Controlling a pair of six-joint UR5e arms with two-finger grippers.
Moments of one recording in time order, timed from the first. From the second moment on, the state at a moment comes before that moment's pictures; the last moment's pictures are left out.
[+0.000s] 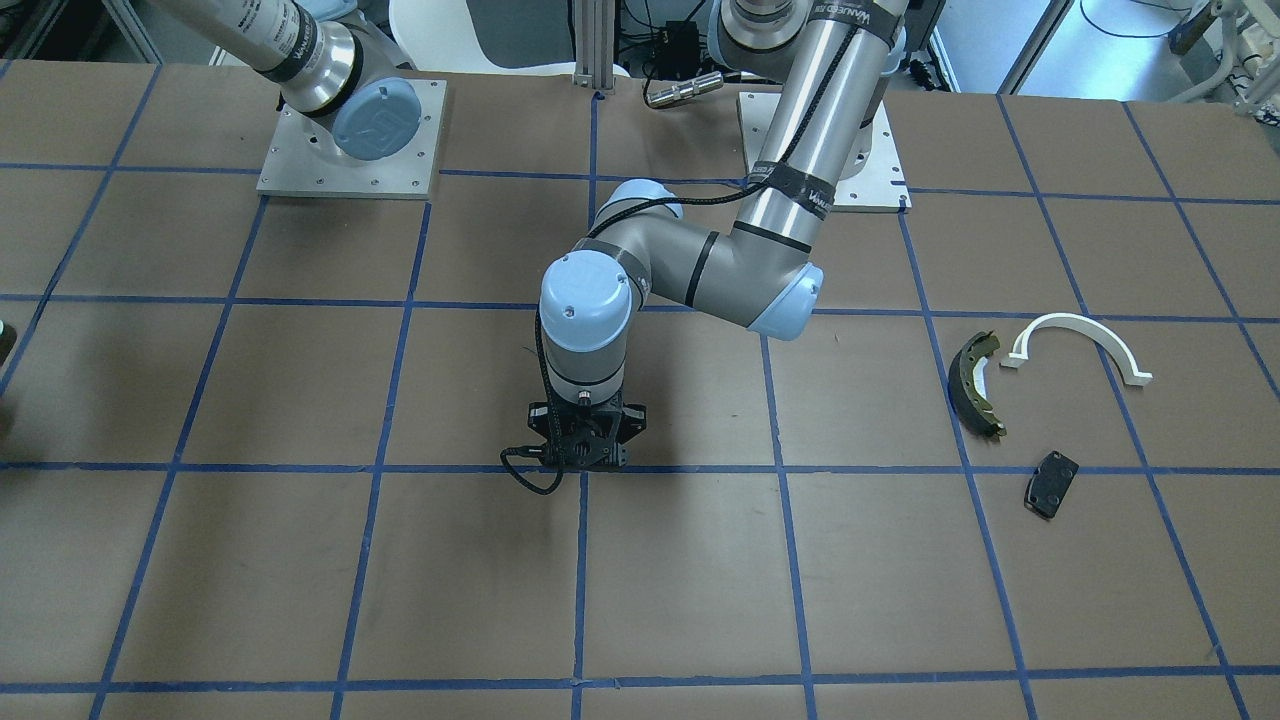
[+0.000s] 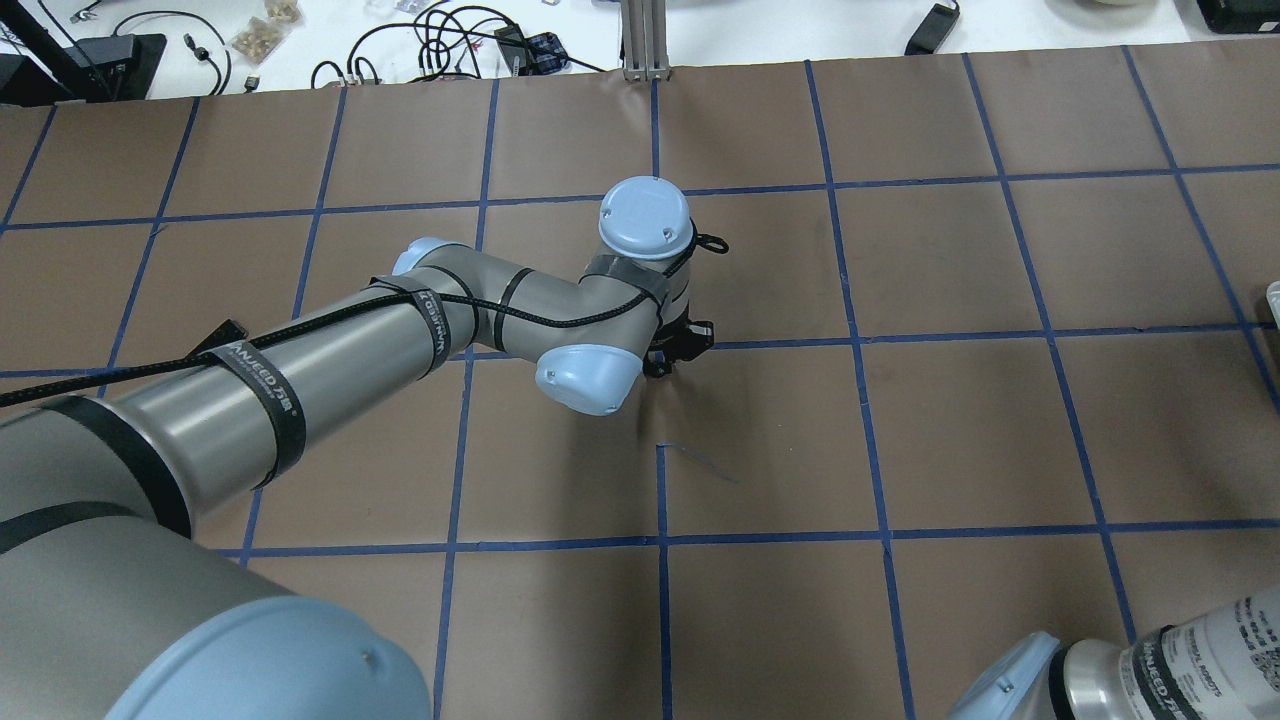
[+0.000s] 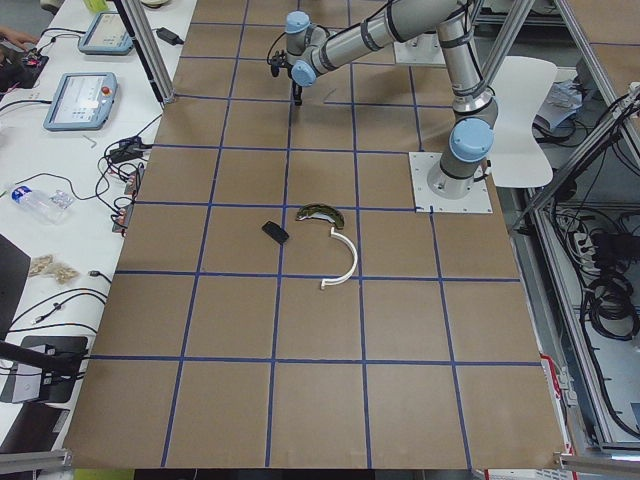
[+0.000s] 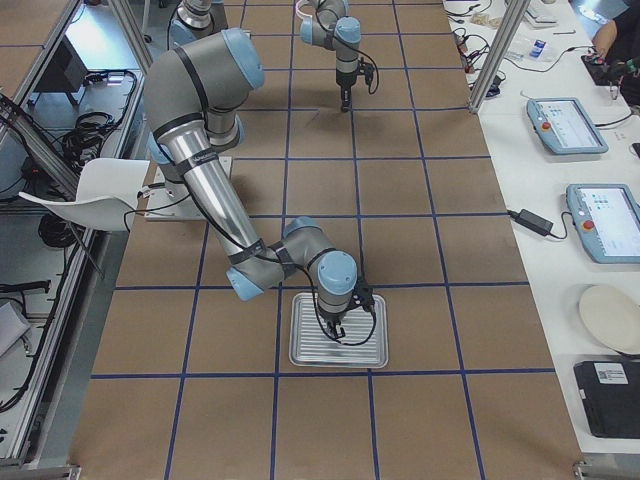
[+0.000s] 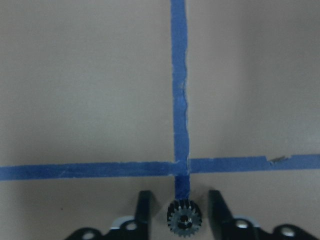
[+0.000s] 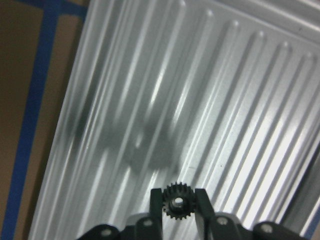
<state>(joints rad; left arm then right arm) -1.98 -2.13 -1.71 -0.84 1.59 -0.39 0.61 -1.06 1.67 -2.24 -1.62 -1.28</state>
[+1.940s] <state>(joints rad) -1.16 -1.99 -1.89 -0.78 1.63 0.66 1.81 -1.33 1.77 -1.96 -1.50 0.46</state>
